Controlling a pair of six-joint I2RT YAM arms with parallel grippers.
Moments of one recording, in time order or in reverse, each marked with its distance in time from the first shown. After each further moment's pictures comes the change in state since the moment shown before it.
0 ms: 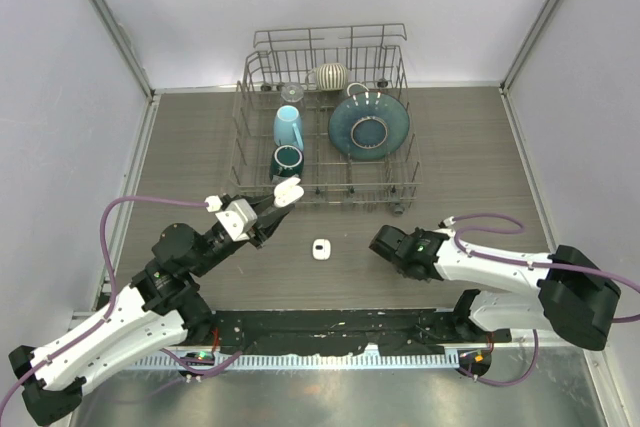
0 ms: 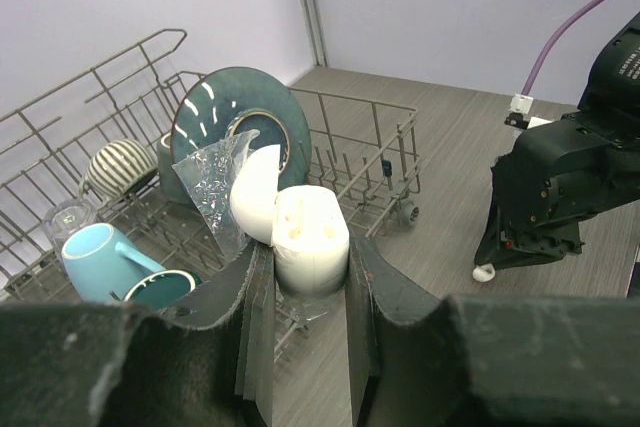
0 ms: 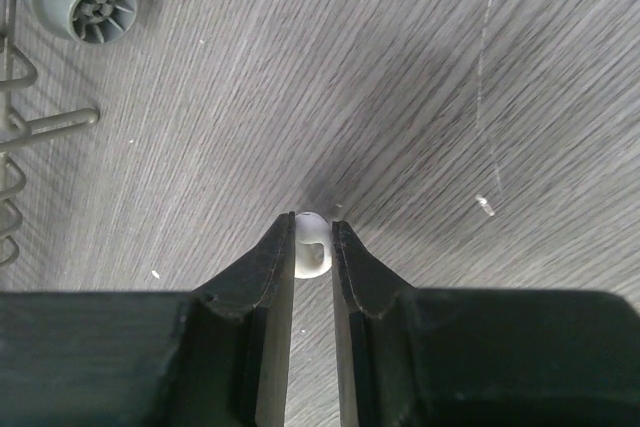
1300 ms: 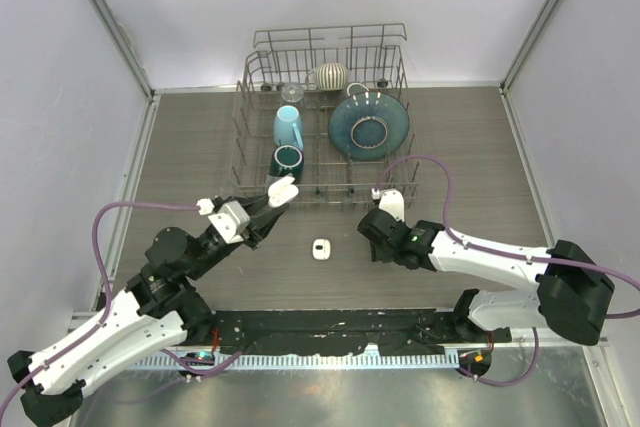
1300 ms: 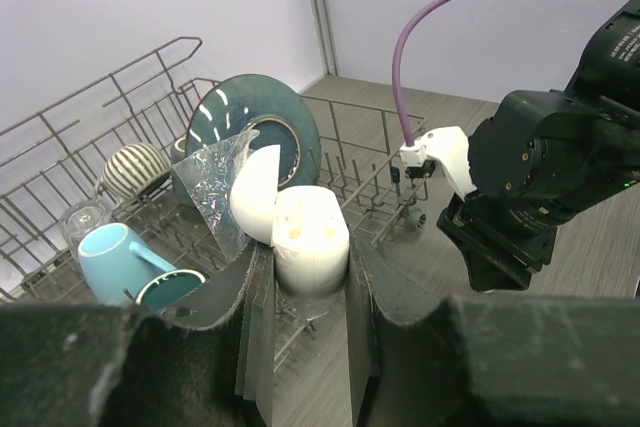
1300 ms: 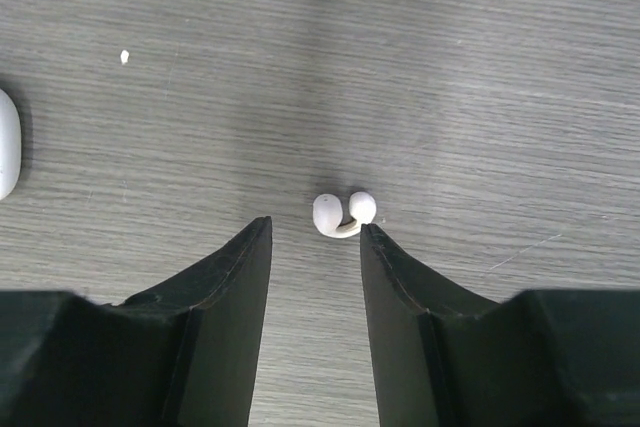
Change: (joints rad) left arm 0.000 -0.043 -0.001 -0.016 -0.020 0.001; right arm 0.000 0.045 0.137 0.137 -0.117 -1.270
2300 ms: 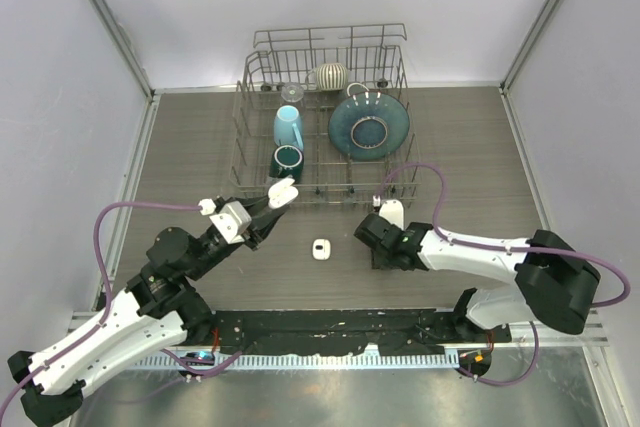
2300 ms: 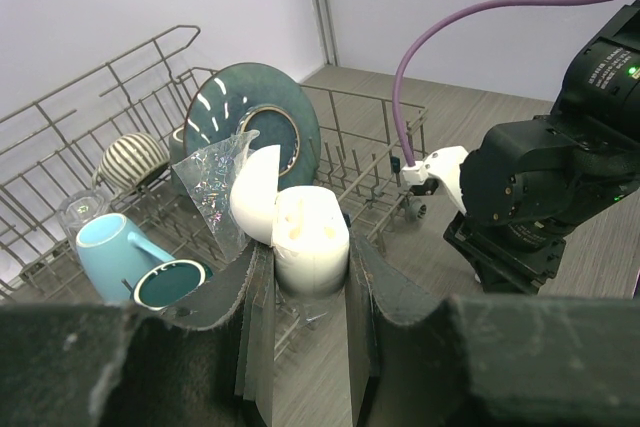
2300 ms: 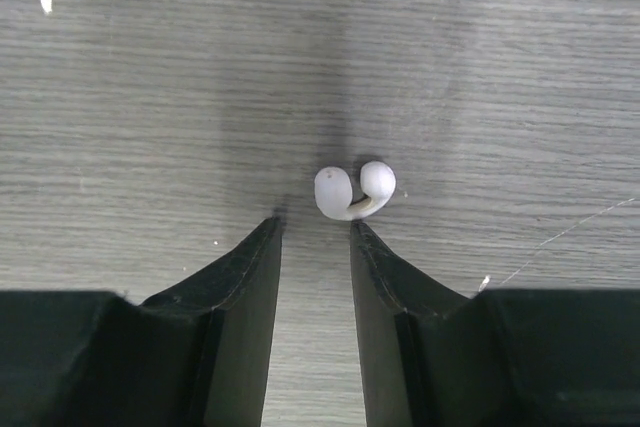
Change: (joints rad) left arm 0.000 -0.007 -0.006 -0.022 -0.006 0.000; right arm 0.000 0.089 -0.032 0.010 -0.089 0.118
